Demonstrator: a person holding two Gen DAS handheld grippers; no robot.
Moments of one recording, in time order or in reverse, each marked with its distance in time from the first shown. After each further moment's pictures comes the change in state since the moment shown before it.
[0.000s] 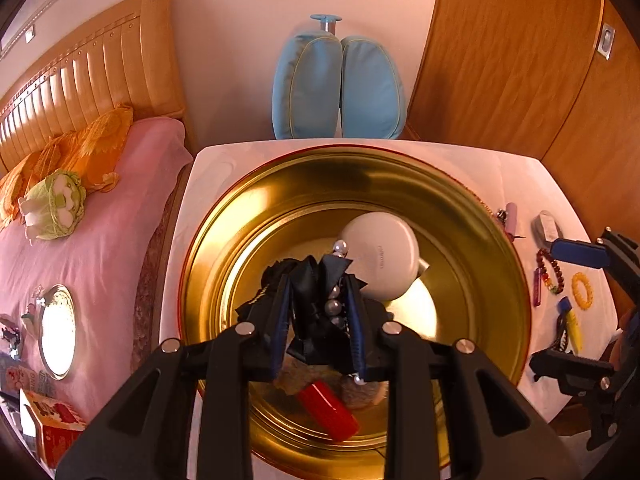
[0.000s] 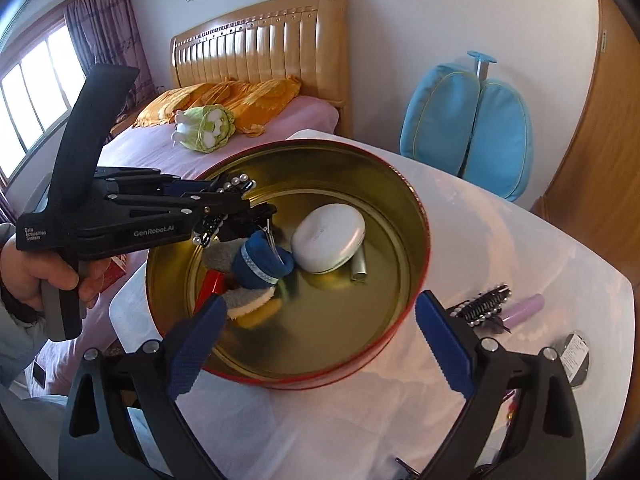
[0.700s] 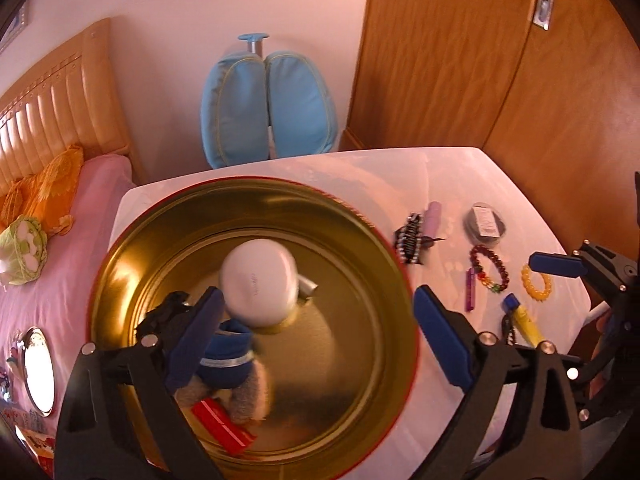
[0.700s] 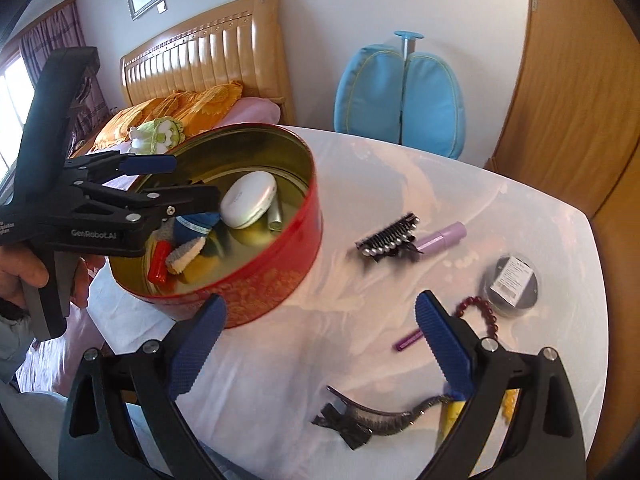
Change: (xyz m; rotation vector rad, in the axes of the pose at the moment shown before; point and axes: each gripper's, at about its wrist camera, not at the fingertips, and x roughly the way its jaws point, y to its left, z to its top) left arm -0.016 -0.106 0.008 0.137 -0.059 -0.142; right arm -0.059 -0.063 -0.068 0.167 -0.011 -0.134
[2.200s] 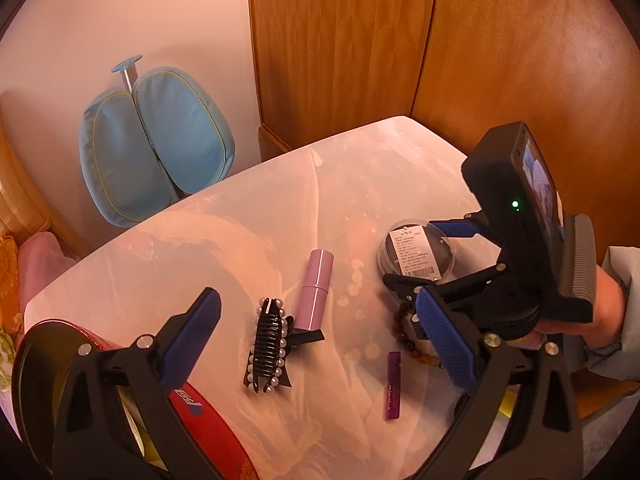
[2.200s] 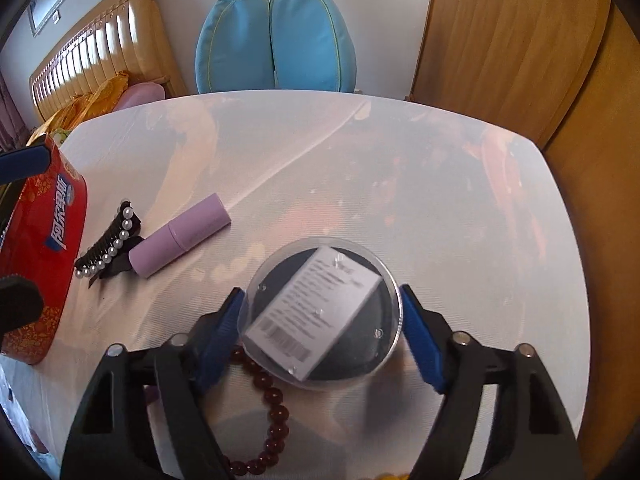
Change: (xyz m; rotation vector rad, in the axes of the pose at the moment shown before) left arm 0.118 -0.131 0.073 0.248 0.067 -0.121; right arm 0.104 -0.192 0.003 0.152 0.147 -0.203
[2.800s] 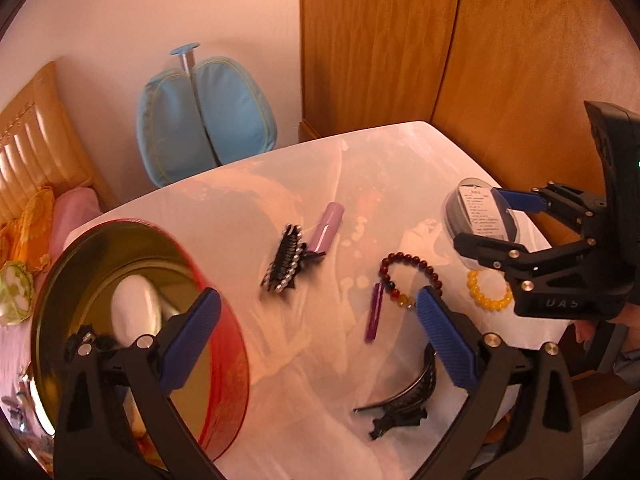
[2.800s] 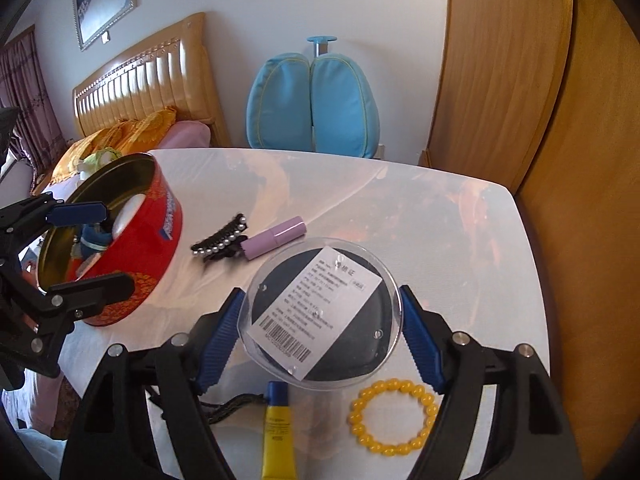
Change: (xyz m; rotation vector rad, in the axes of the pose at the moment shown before) left arm -0.088 -0.022 -0.054 -0.145 -0.015 0.147; right arm -0.126 0.022 -0.044 -0.049 -0.198 0.108
